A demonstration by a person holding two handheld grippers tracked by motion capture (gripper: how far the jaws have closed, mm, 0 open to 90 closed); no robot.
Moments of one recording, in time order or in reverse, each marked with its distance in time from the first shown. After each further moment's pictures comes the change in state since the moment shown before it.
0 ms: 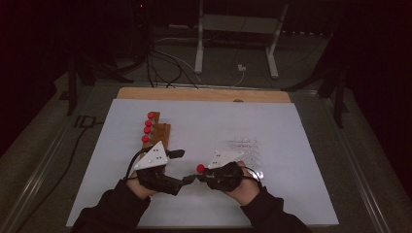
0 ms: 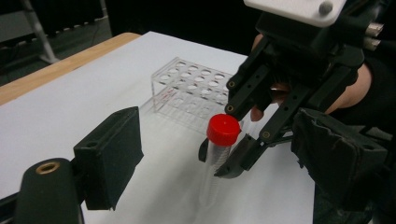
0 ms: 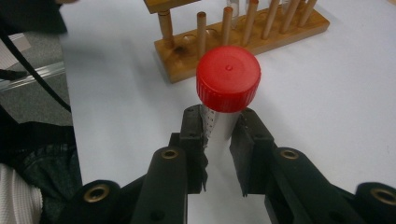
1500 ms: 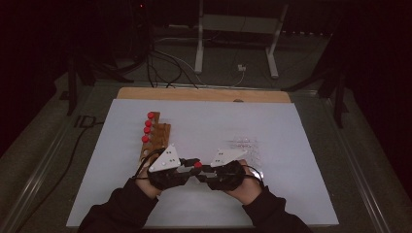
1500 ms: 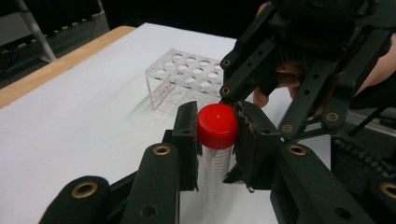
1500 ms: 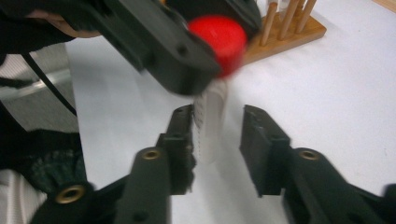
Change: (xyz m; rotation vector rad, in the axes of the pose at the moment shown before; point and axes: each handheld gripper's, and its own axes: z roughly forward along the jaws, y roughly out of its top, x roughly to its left) left arm -0.002 0.005 0.016 0.039 0.028 0.065; right arm -0.004 0.001 -0.008 -0.035 0.013 0.031
